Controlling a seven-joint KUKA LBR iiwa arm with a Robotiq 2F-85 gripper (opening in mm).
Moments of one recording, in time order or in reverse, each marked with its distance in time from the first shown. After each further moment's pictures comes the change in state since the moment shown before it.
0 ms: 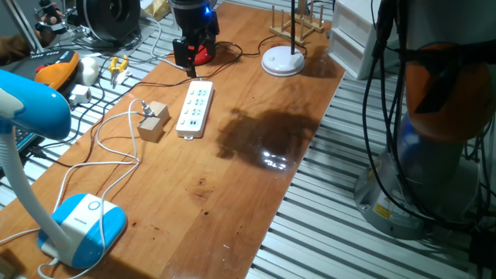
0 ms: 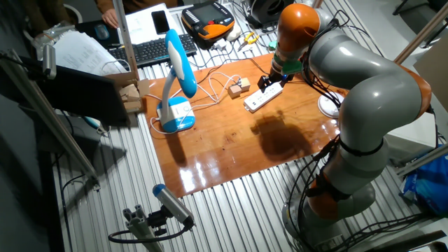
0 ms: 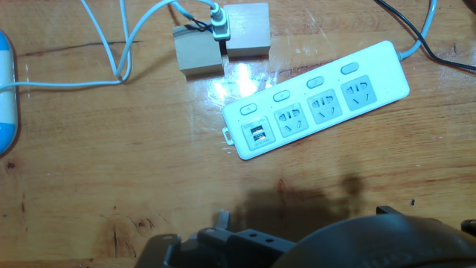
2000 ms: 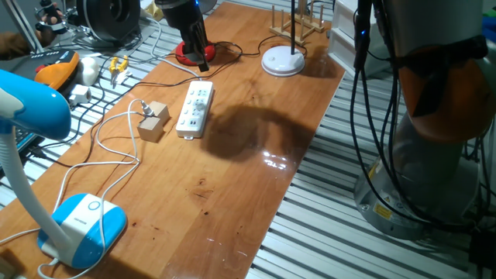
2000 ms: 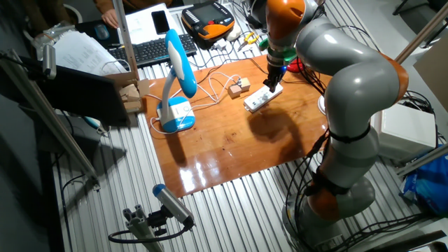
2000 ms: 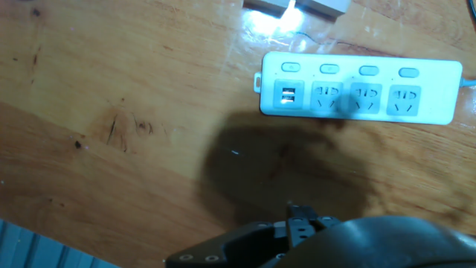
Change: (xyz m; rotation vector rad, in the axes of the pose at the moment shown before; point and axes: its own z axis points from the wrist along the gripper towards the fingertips) arm 0.003 -0.001 0.000 -0.005 0.208 -0.429
